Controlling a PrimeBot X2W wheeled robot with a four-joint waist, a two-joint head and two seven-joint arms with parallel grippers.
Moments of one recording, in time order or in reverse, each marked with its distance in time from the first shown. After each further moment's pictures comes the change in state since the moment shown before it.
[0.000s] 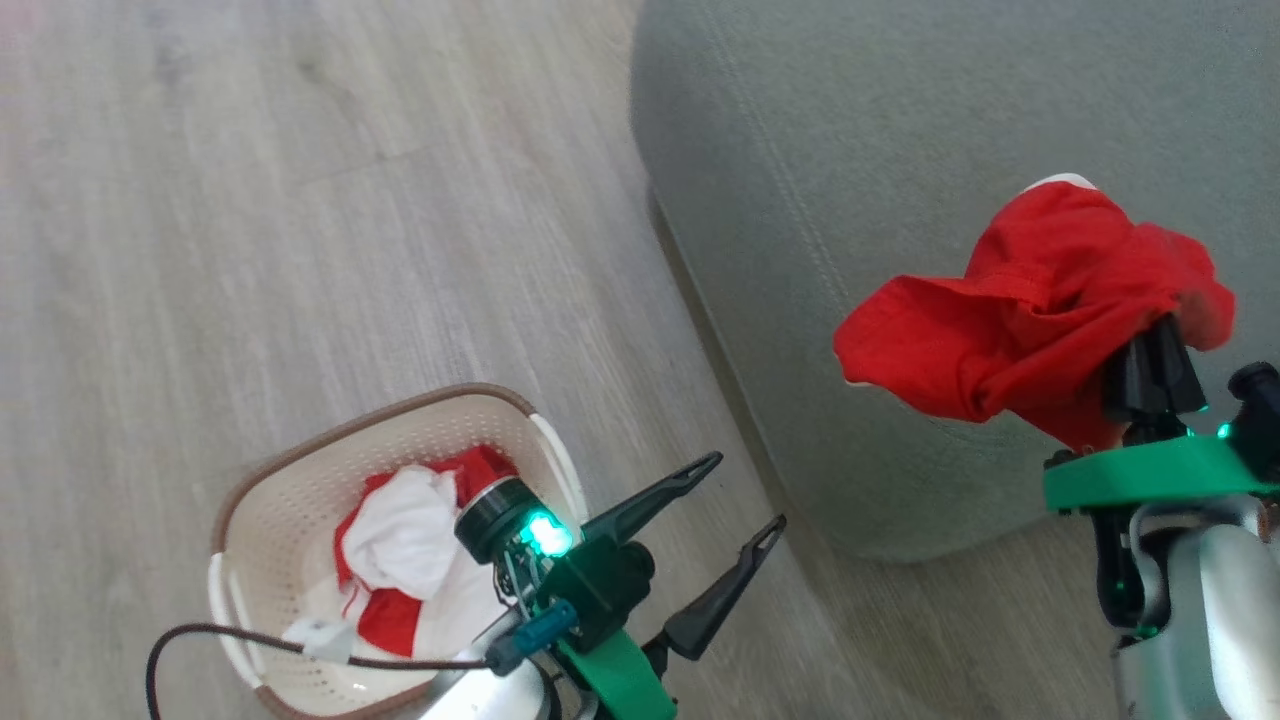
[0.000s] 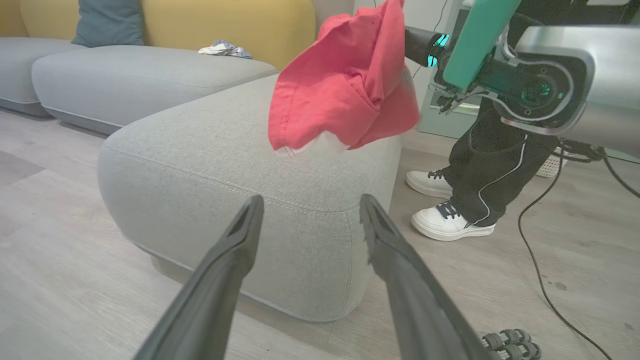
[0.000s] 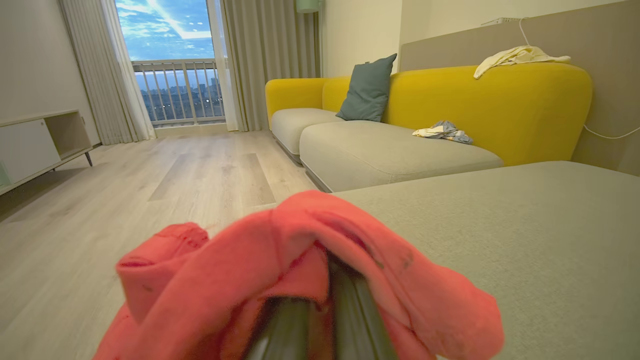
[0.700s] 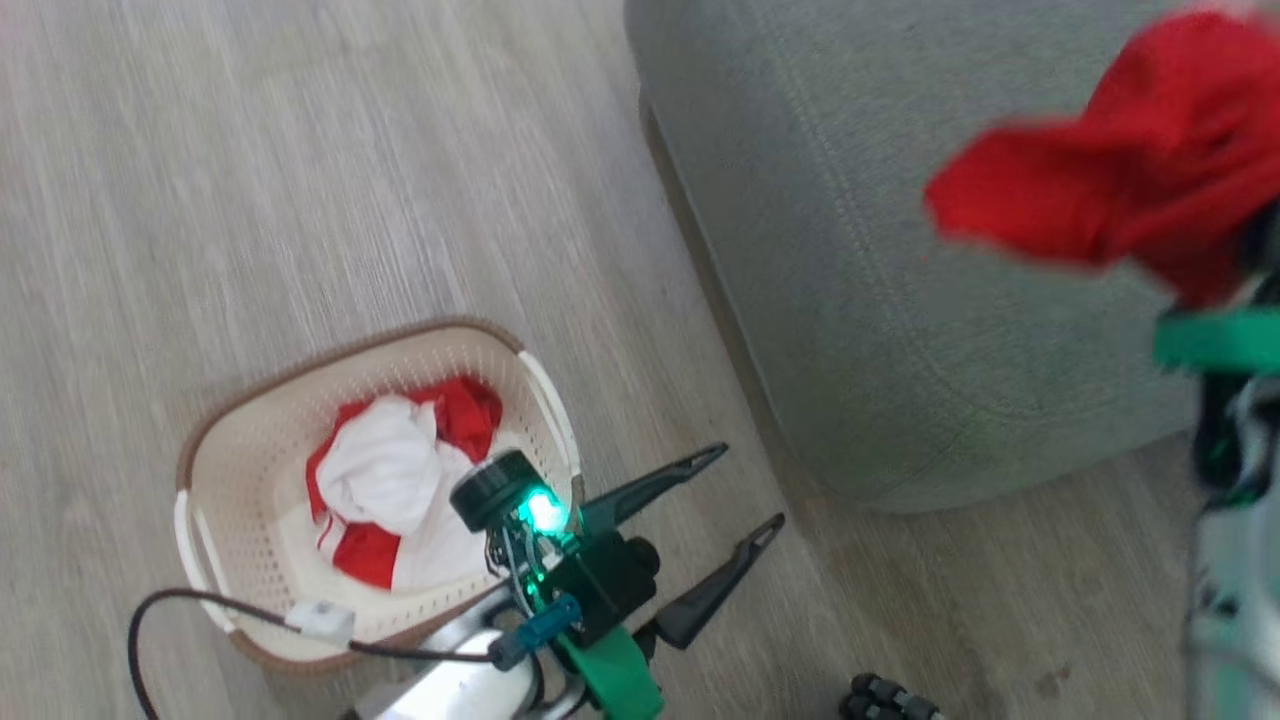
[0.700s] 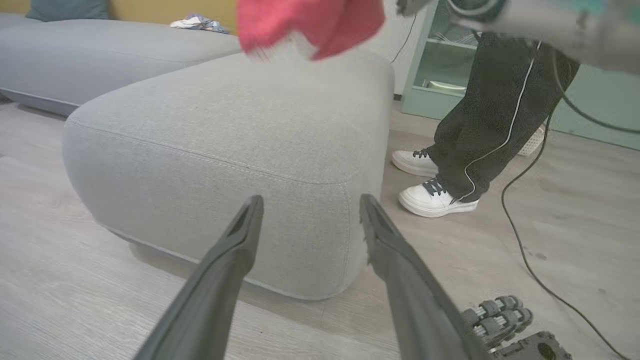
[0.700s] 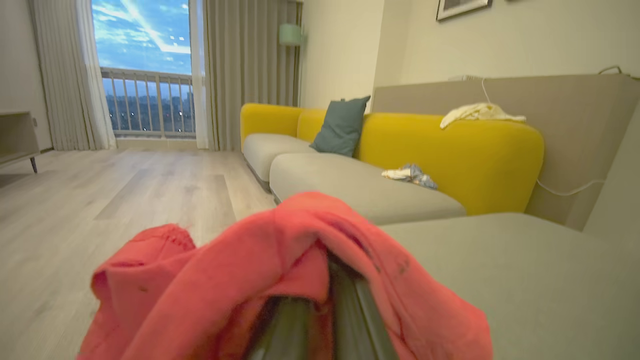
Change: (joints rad) left arm -0.071 0.068 -0.069 -0.017 0.016 0.000 0.000; right arm -0.177 -0.002 -0.132 -0.036 -0.064 0.000 0.000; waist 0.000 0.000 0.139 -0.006
